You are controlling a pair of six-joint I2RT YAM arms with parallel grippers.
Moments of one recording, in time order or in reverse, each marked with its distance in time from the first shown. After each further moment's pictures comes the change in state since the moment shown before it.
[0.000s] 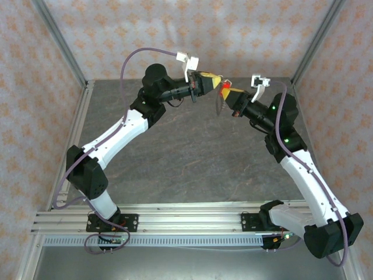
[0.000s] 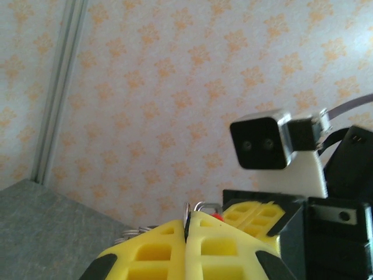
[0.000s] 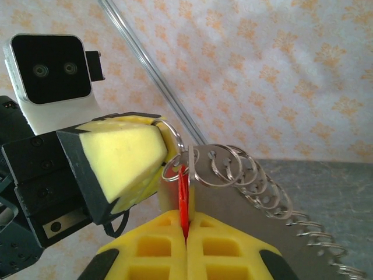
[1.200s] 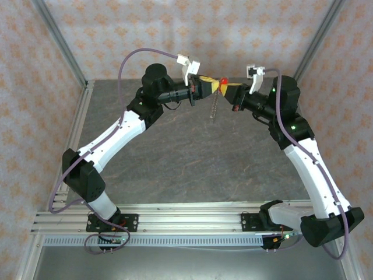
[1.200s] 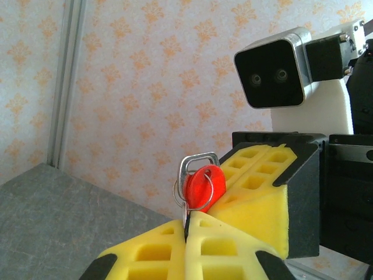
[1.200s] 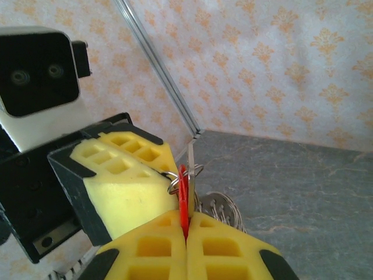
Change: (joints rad) left arm -0.006 -0.035 0.000 -0.127 0.001 0.108; right arm -0.003 0.101 0.266 -0.346 -0.024 -0.195
